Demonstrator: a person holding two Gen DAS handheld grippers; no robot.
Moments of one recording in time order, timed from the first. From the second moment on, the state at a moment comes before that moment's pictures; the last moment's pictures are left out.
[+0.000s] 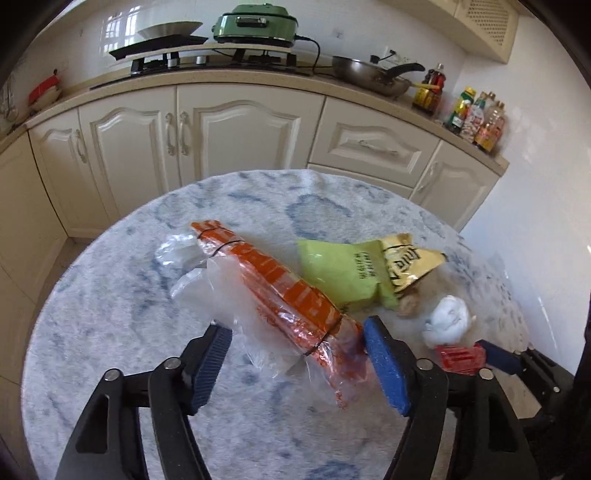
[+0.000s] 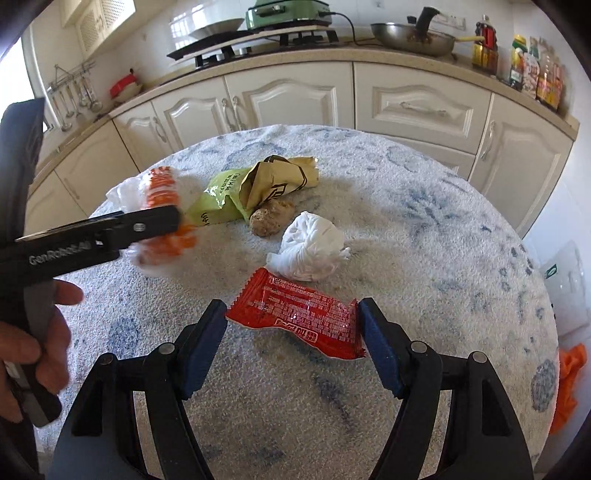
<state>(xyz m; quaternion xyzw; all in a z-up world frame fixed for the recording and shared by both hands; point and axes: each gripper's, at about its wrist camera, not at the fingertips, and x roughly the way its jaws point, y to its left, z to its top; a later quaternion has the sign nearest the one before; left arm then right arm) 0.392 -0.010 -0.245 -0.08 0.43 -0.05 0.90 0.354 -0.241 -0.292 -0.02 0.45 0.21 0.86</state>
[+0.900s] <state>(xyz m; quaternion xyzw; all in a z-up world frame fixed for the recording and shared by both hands) 0.308 -0.015 -0.273 0.03 0.42 -0.18 0.89 0.324 -0.254 -0.290 -0.01 0.47 0.18 0.86</state>
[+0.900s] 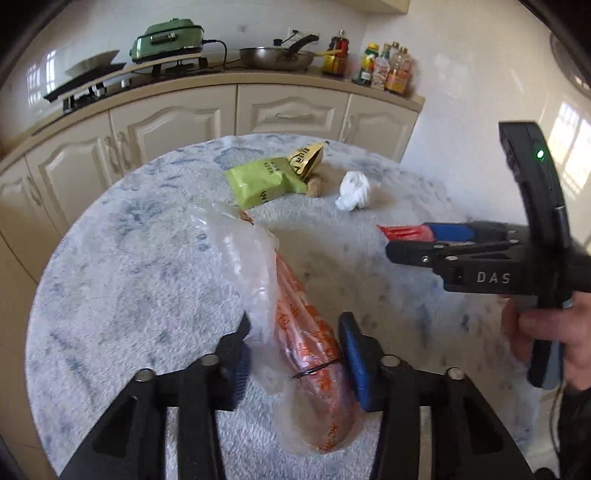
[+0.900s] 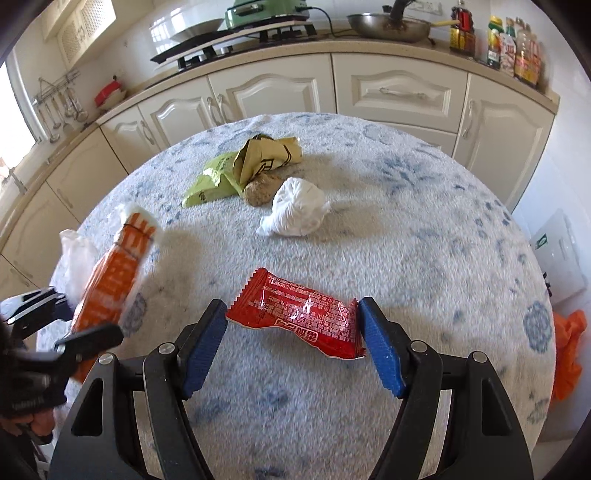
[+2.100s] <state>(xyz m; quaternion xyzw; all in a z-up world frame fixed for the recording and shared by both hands) 0.230 -0.035 -0.242 -0.04 0.44 -0.16 0.88 0.278 -0.251 -0.284 -0.06 0.46 0.22 0.86</state>
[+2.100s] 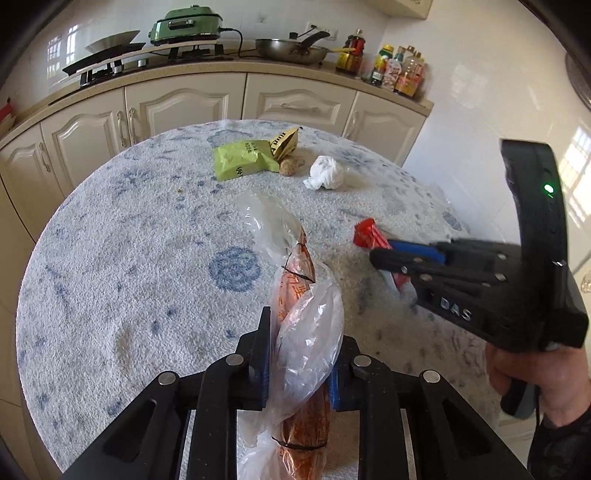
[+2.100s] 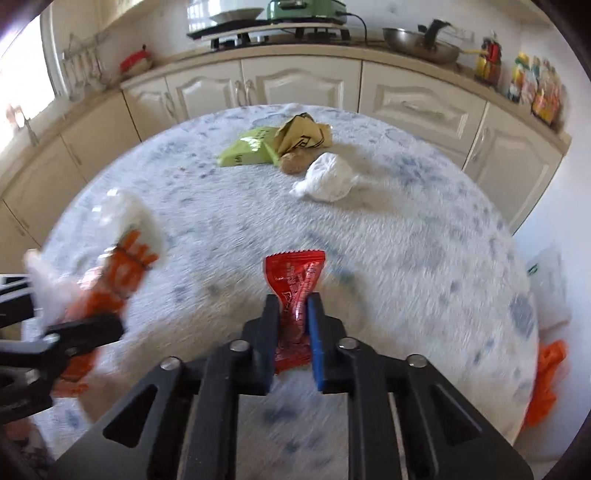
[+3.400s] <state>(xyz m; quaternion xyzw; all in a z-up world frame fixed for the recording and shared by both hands) 0.122 -0.285 -0.114 0.03 0.33 -0.41 0.85 0.095 -0.559 -0.164 0.14 0.34 -0.05 0.93</state>
